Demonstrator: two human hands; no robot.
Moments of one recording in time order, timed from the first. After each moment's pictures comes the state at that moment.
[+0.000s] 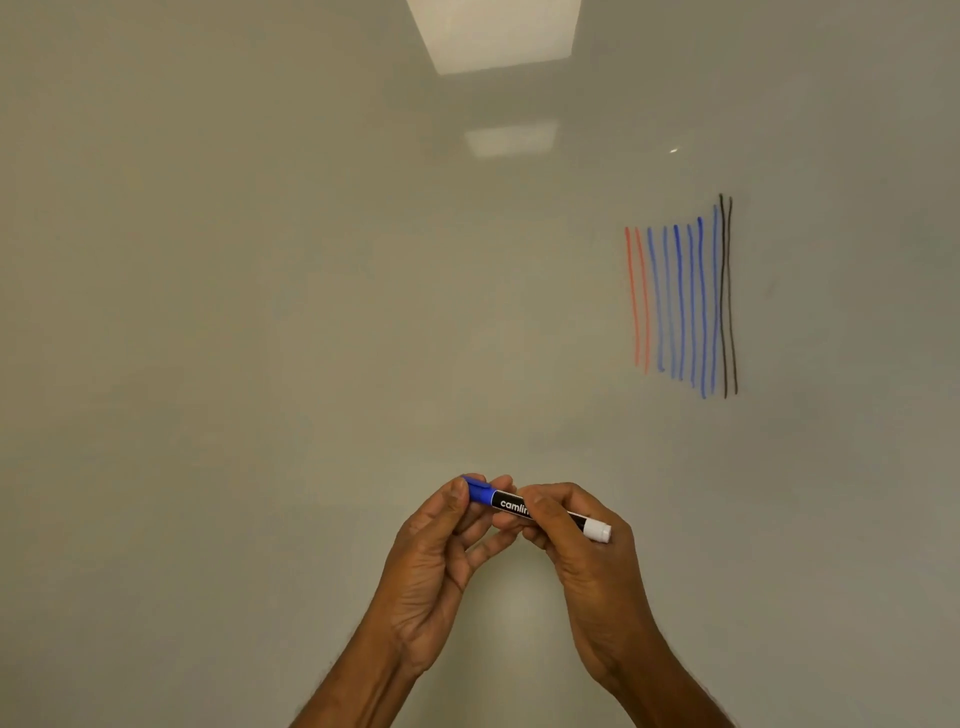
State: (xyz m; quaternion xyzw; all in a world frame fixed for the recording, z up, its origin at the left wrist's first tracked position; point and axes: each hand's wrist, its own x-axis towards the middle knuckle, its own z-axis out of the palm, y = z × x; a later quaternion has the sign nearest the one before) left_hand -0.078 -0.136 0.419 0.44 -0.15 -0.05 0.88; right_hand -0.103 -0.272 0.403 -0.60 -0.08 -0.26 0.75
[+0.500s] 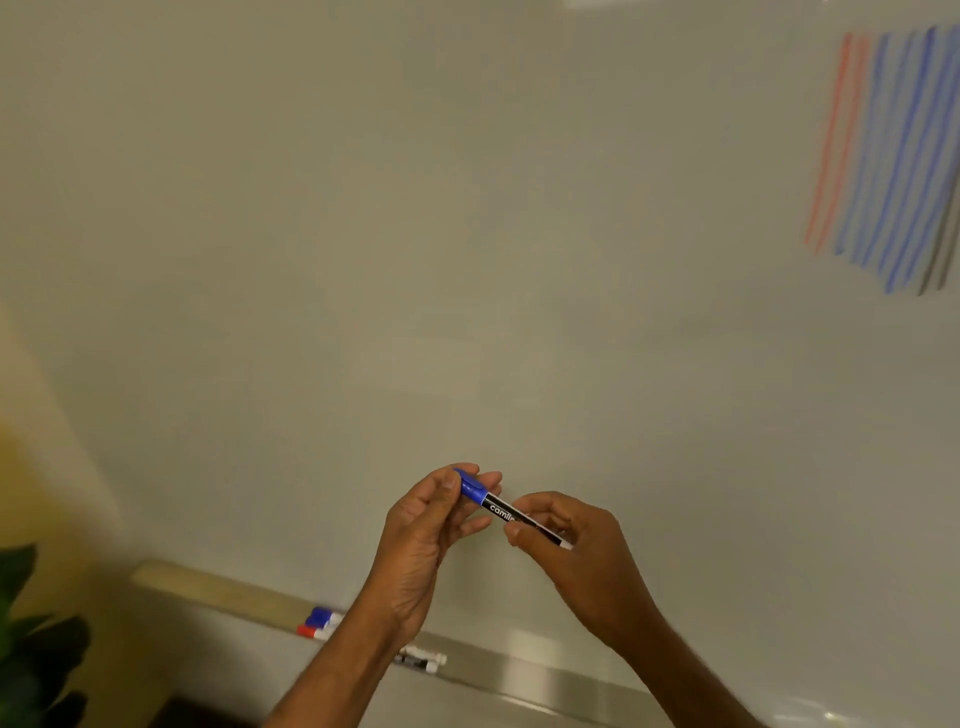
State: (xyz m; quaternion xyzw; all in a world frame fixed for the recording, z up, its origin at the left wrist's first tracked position) left_hand -0.075 -0.043 0.308 0.59 -0.07 0.03 0.81; right_hand -0.093 -0.219 0.306 -0.79 -0.13 -0.11 0.59
